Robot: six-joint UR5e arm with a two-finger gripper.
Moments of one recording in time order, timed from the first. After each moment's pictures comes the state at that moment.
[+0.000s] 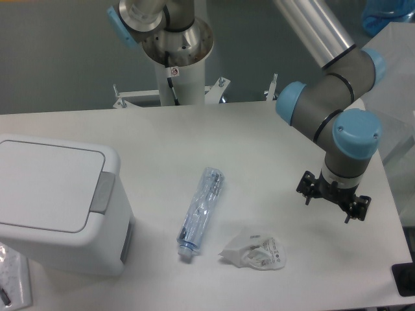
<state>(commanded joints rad) 2.70 -2.16 -1.38 -1.03 1.57 1.24</state>
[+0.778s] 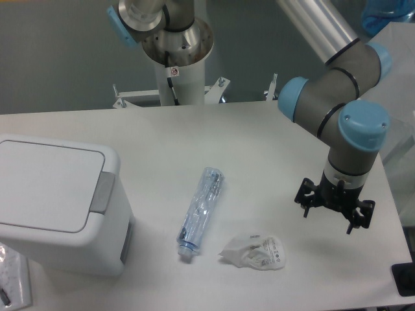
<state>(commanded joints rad) 2.66 -2.13 -1.27 -1.03 1.32 0.96</state>
